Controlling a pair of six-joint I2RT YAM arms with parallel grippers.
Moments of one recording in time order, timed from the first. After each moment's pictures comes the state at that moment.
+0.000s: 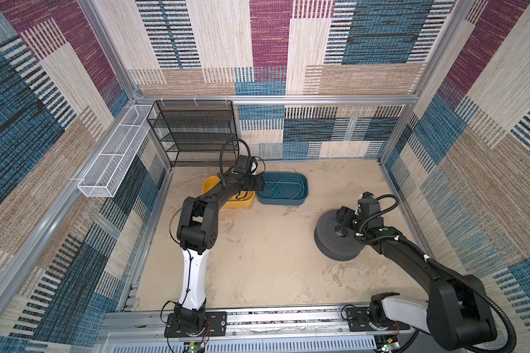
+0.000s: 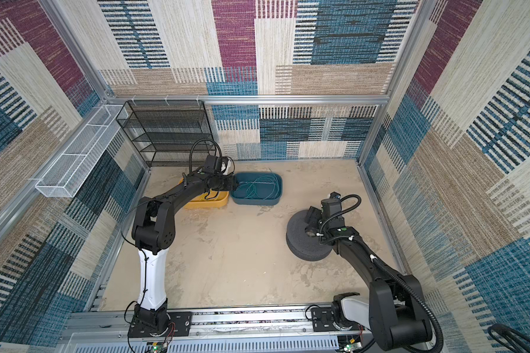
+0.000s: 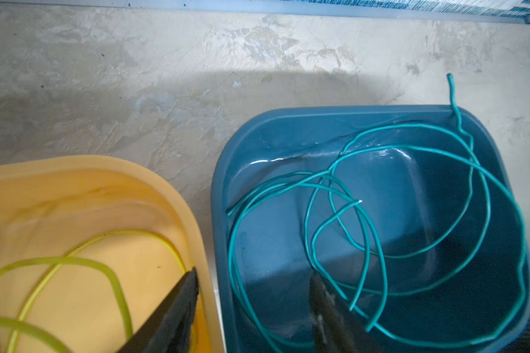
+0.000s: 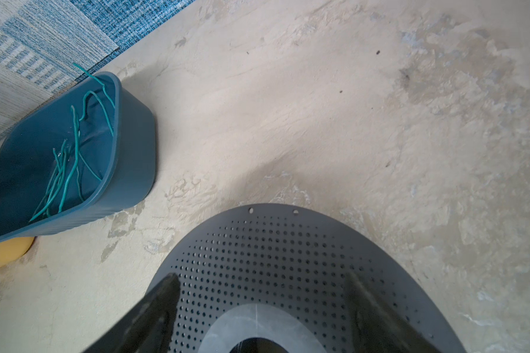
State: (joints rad) left arm -0.33 2.20 1.78 -0.43 0.16 -0.24; right arm 0.15 1.21 0.63 -0.15 0.06 0.54
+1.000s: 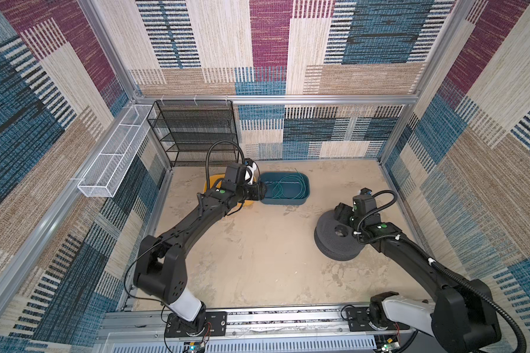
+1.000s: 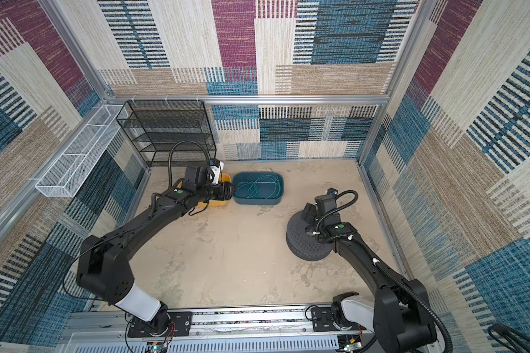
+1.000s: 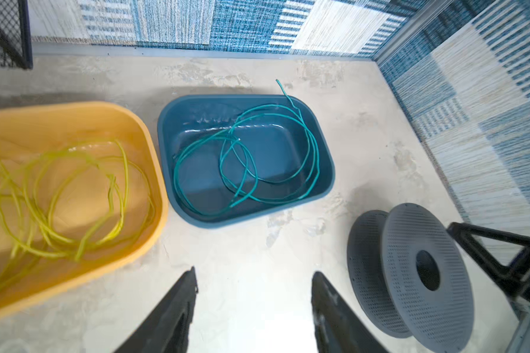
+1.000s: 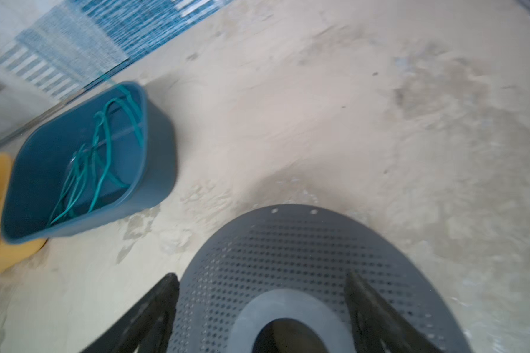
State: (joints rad) left arm -0.44 1.52 1.16 -0.28 0.19 -0.35; right arm 0.27 1.20 0.73 -0.28 0.15 0.57
